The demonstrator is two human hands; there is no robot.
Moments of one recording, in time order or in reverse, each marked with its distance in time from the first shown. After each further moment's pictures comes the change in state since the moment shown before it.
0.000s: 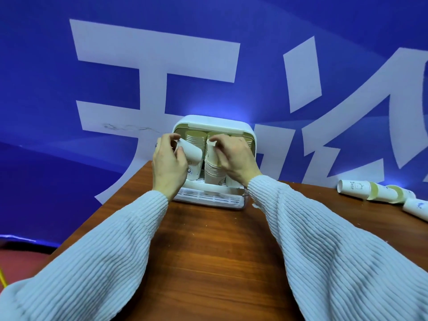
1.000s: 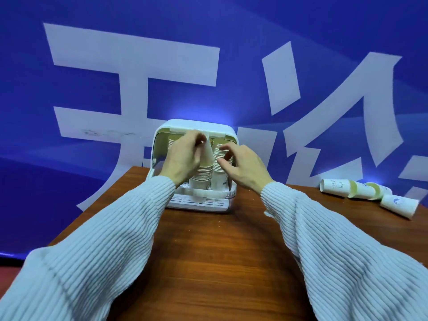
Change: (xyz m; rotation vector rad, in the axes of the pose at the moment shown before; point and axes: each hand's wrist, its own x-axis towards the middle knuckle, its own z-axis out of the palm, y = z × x) left_hand 0.025 0.035 0.052 0.143 -0.323 0.326; right_hand -0.034 0.028 -0.056 -0.005 -0.161 0.276
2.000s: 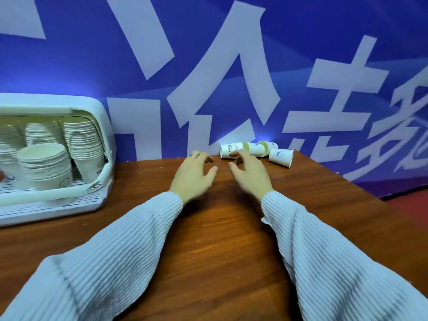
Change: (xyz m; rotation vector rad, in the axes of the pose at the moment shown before) left_hand -0.043 0.195 0.269 -0.246 -0.452 0.064; right_hand -0.186 0.226 -0.123 -0.067 0.114 0.634
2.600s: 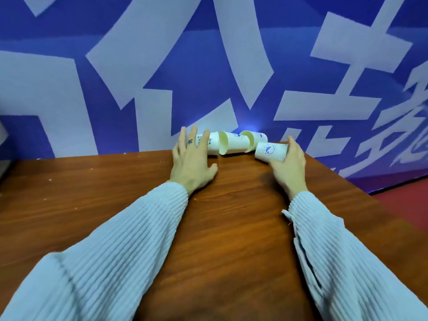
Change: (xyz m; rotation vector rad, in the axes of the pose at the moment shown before) left_hand 0.132 -0.022 0.166 0.248 -0.046 -0.084; right_hand 0.104 0.219 -0.016 0.027 0.230 0.392
